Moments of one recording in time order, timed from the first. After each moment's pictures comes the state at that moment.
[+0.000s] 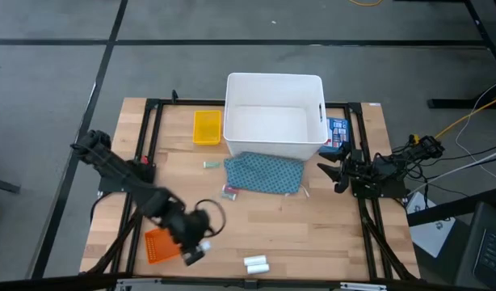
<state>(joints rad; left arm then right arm) -0.71 1.49 1.37 -0.90 0.24 -1.31 0.49 0.02 0.02 0.08 0.74 0.23</state>
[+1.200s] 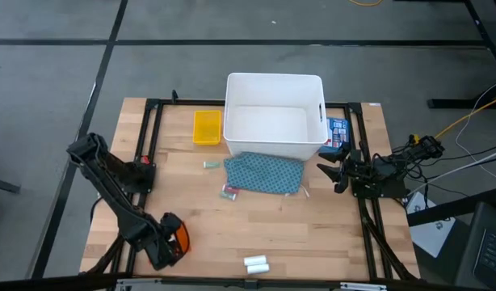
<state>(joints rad) -0.97 1.48 1.08 -0.89 0.08 -1.79 0.49 0.02 0.02 0.05 0.74 0.26</state>
